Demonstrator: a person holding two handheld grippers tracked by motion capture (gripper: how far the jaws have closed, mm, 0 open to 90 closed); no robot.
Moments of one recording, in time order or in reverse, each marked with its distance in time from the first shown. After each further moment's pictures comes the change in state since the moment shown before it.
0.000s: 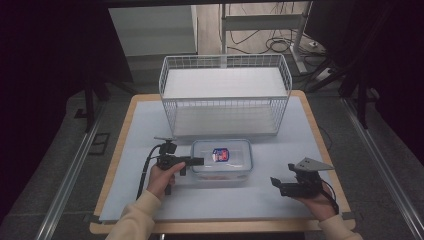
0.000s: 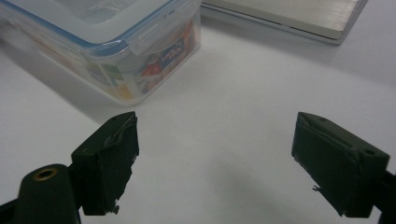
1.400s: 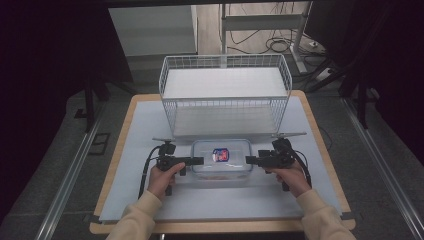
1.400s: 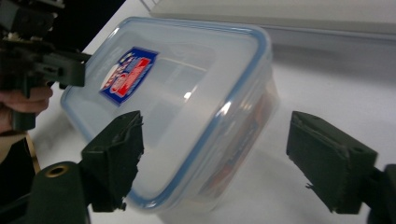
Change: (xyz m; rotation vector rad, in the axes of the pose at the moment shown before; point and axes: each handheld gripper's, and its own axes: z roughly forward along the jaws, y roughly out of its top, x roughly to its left) left arm 0.004 -0.003 -0.004 -0.041 -0.024 -0.030; right arm -0.007 0.066 0.077 0.102 0.317 0.314
